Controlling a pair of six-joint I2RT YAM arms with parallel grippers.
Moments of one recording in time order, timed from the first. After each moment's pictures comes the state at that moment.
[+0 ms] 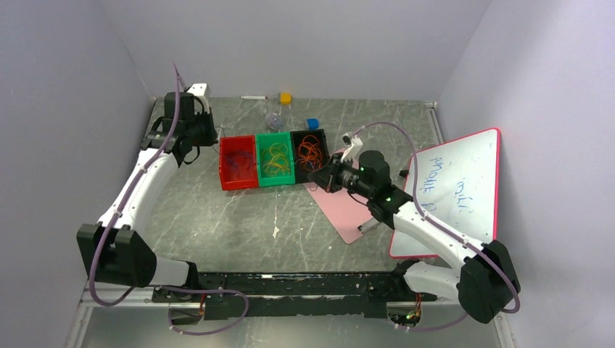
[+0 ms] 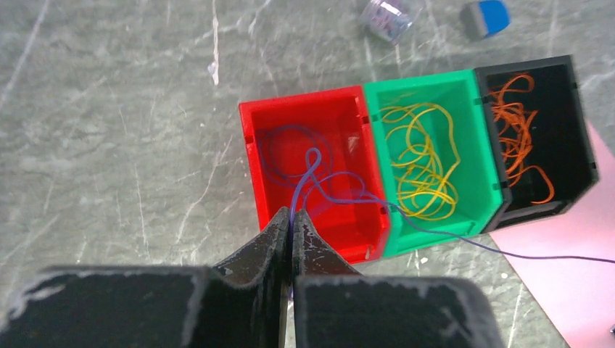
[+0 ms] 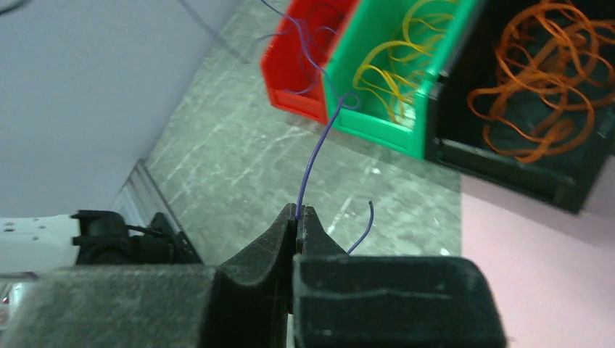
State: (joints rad) left arm -0.15 1.34 1.26 -0.50 0.03 -0.17; right arm 0.59 1.12 0.65 0.18 -0.30 0.54
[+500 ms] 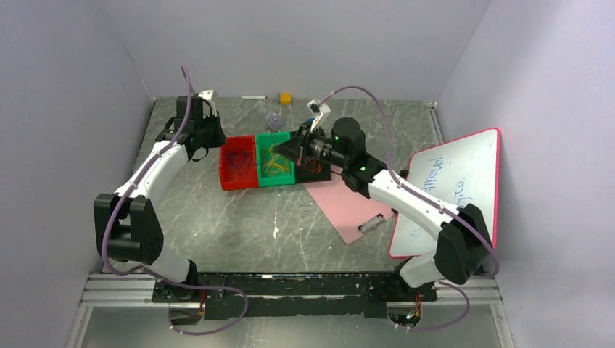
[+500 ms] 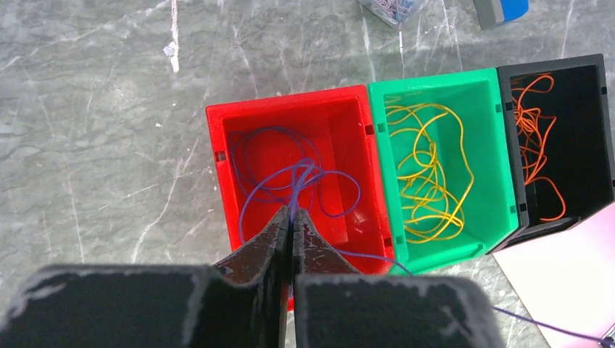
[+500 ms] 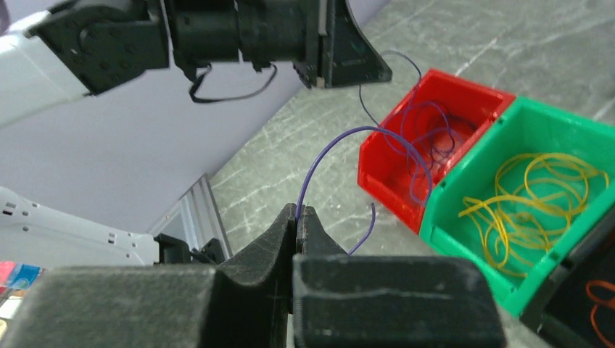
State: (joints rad) left arm -0.12 1.52 1.21 -0.36 0.11 -0.22; right arm 0.70 1.41 1.06 0.25 -0.41 0.52
